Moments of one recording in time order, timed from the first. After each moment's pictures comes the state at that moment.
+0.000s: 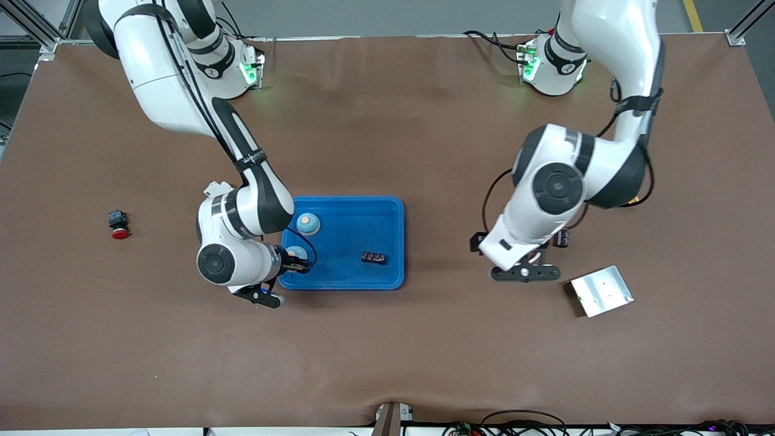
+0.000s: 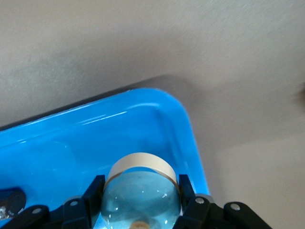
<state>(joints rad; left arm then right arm) -0.53 0.48 0.16 -1.52 -0.06 1.99 -0.33 0.35 0.79 0.01 -1.40 0.23 1.99 0.54</state>
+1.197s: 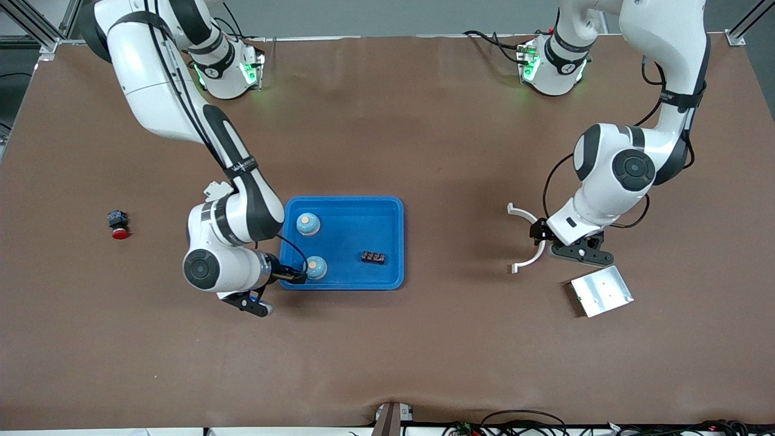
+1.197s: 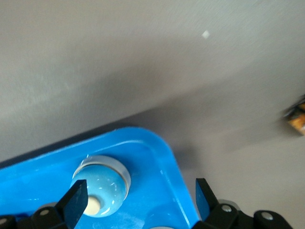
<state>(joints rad) -0.35 0.32 0.16 -2.09 -0.06 2.53 0.09 0.29 0.80 0.00 -1.37 0.23 2.02 0.55</state>
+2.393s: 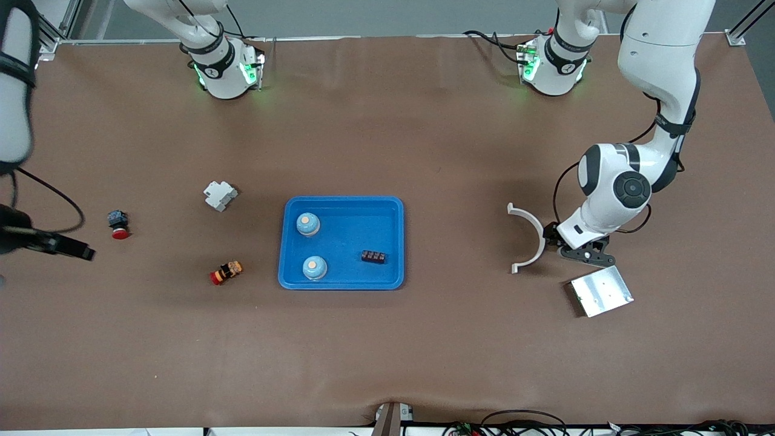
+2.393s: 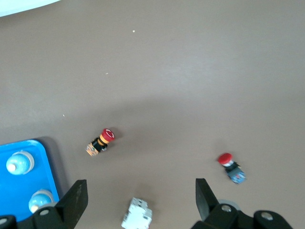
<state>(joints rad) -0.27 0.46 0.16 -2.17 -0.06 2.65 0.17 -0.05 0.33 -0.13 -1.36 0.09 1.70 0.02</state>
